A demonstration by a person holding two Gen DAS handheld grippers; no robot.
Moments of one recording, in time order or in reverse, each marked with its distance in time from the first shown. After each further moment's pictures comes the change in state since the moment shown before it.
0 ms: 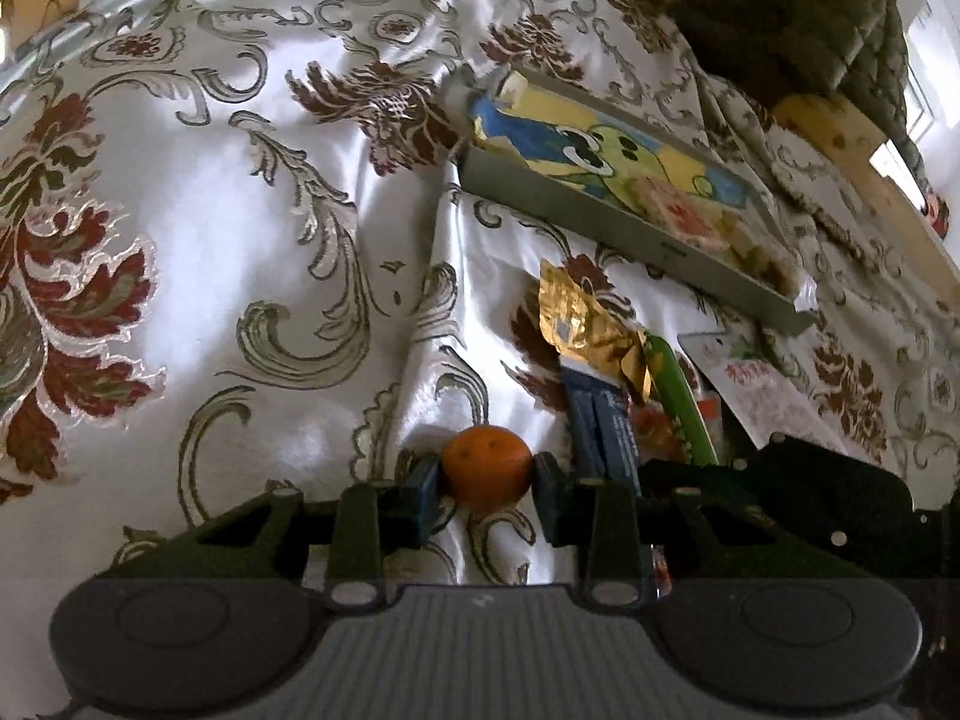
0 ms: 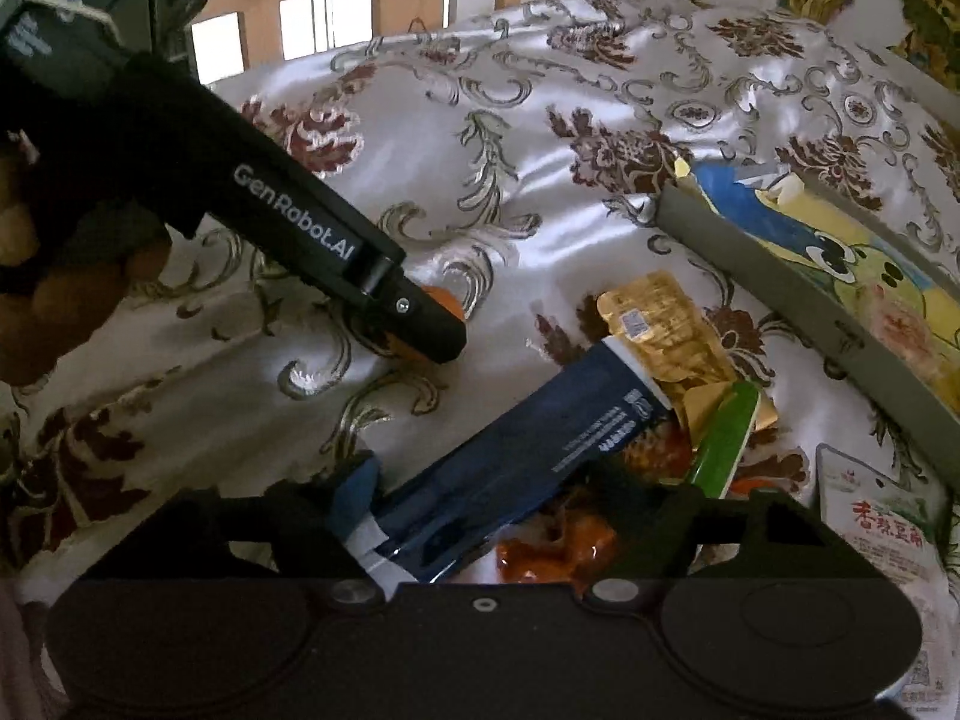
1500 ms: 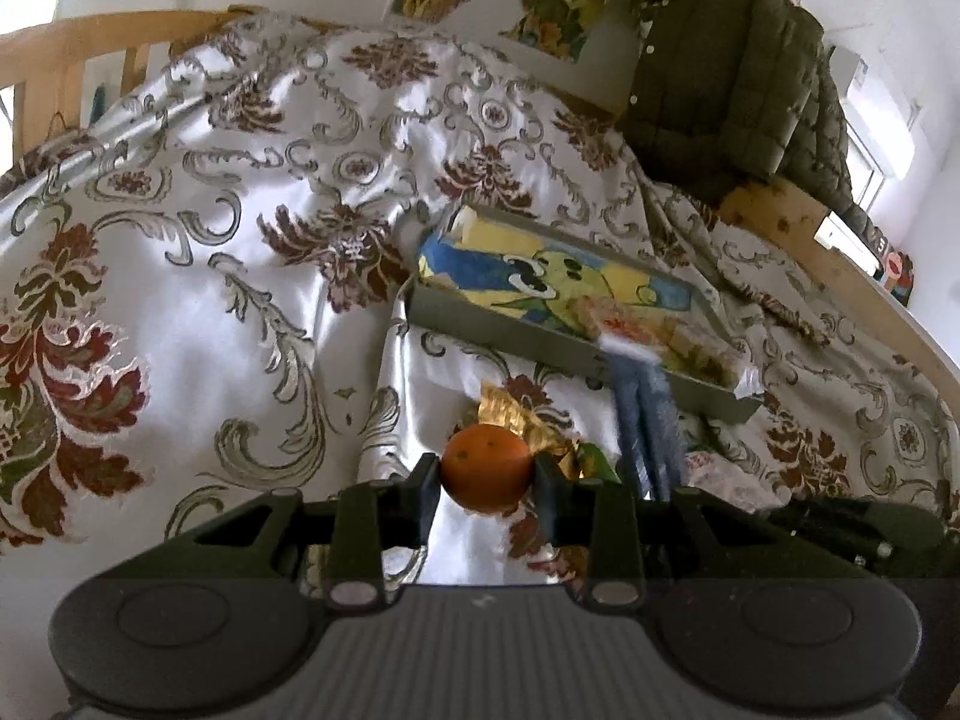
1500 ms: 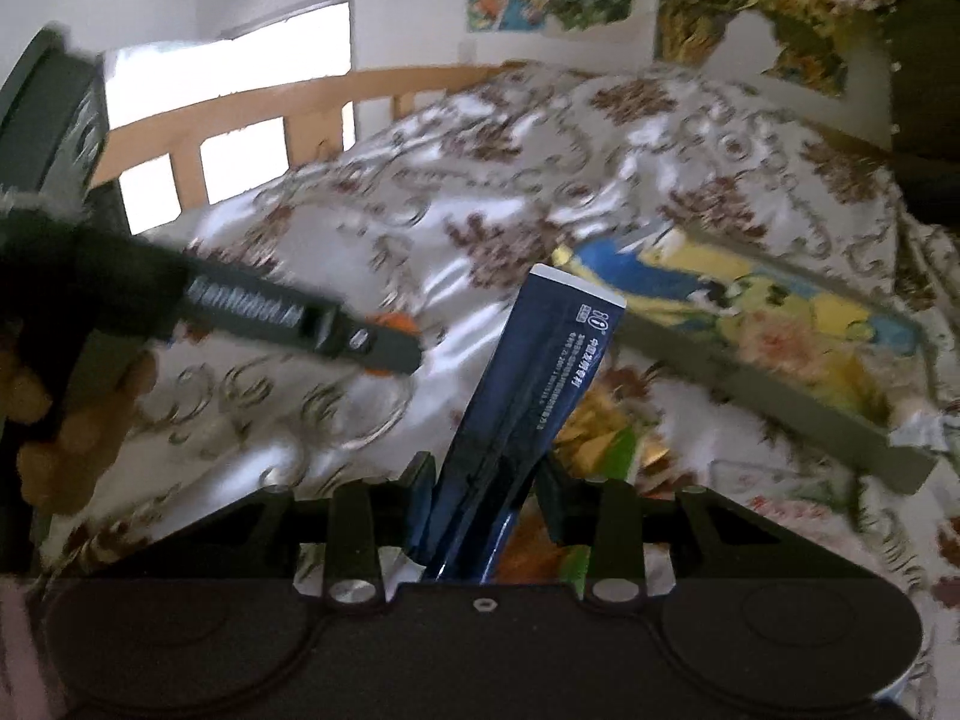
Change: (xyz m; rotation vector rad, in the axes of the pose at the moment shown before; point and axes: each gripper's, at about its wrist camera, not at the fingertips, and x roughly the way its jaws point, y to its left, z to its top) left arm -0.034 -0.032 -0.012 0.062 -0.288 -0.025; right arm -0.061 -0.014 -0.002 0.170 -0.193 -0.147
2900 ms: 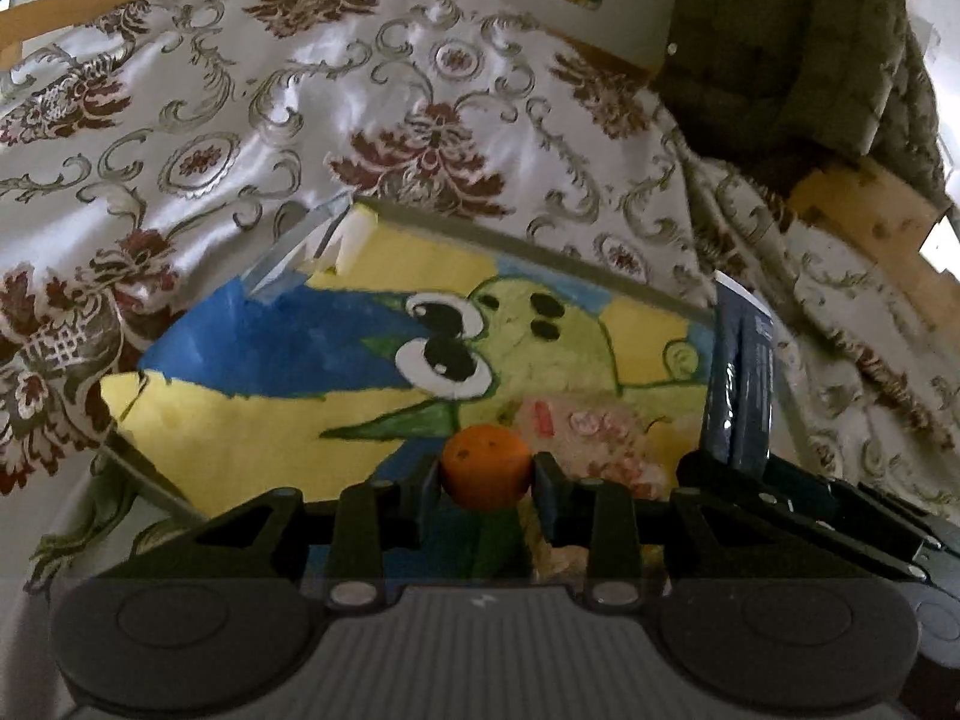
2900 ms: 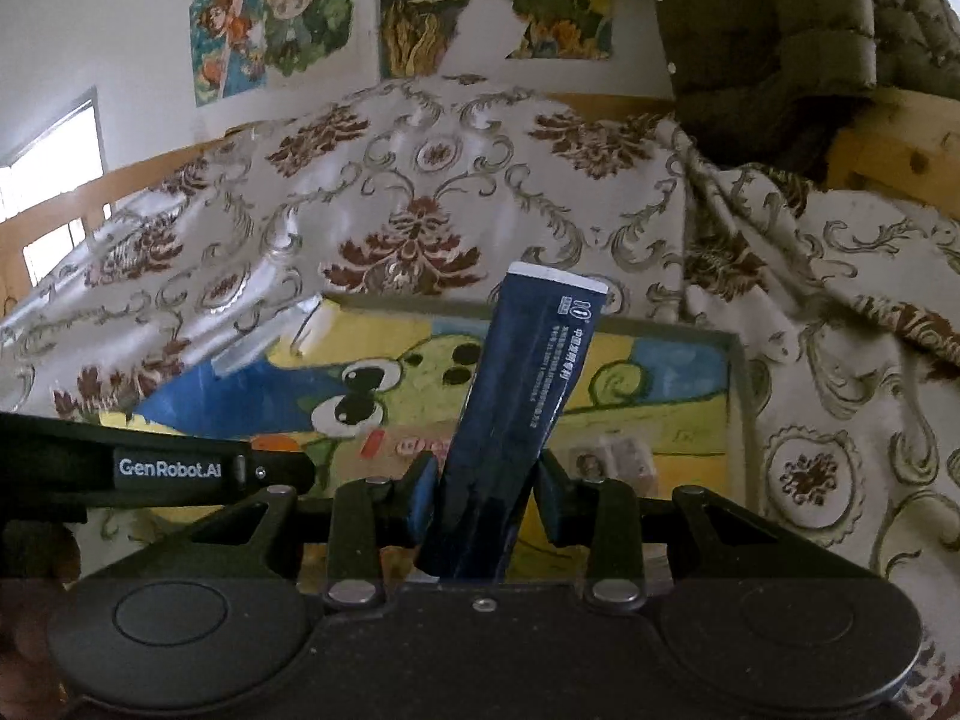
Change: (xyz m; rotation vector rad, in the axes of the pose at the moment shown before) left arm 0.242 -0.097 0.098 -0.029 0.074 0.097; right arm 0.115 -0.238 0.045 0.267 -0.081 -0.286
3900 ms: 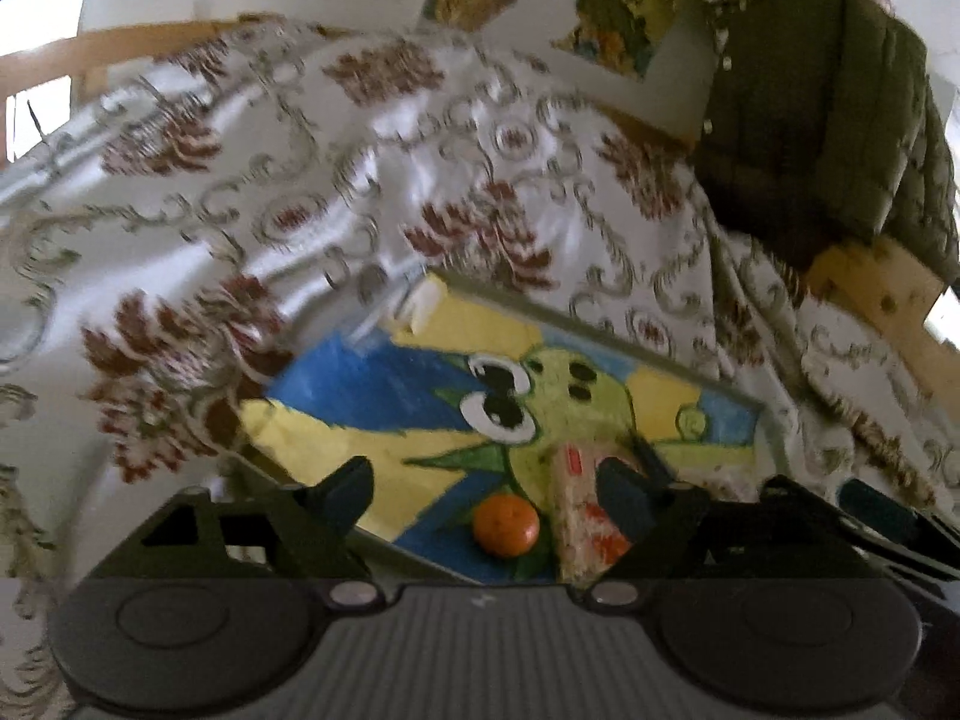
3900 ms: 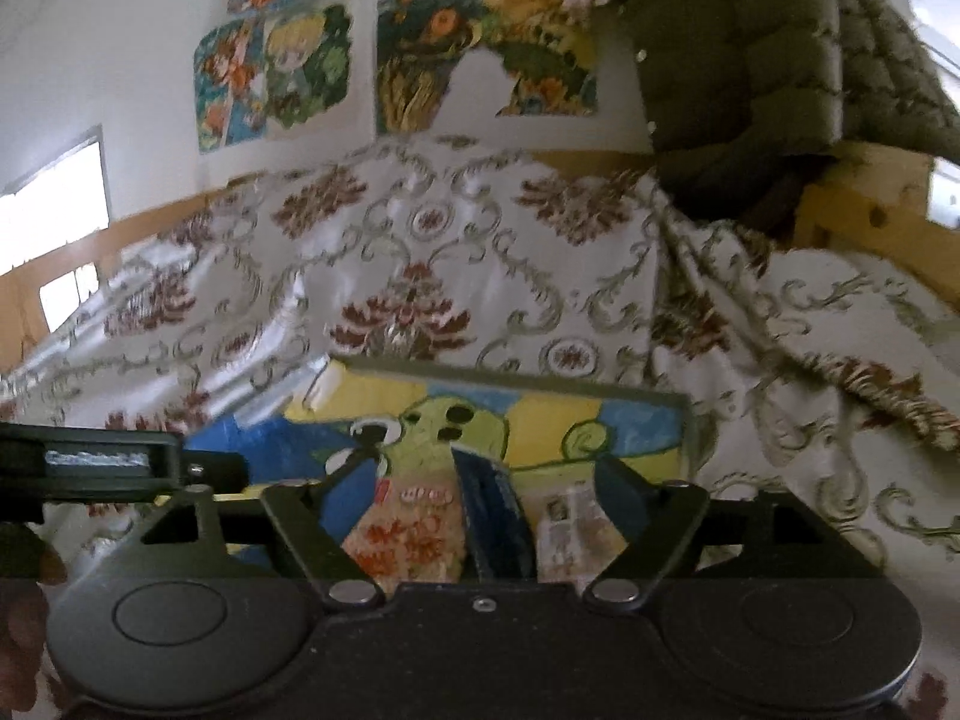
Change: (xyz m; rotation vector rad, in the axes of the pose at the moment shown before) left arm -0.076 0.014 0.004 -0.078 -0.131 0.064; right arm -0.062 -0.006 0.019 0.020 -0.096 -0.019
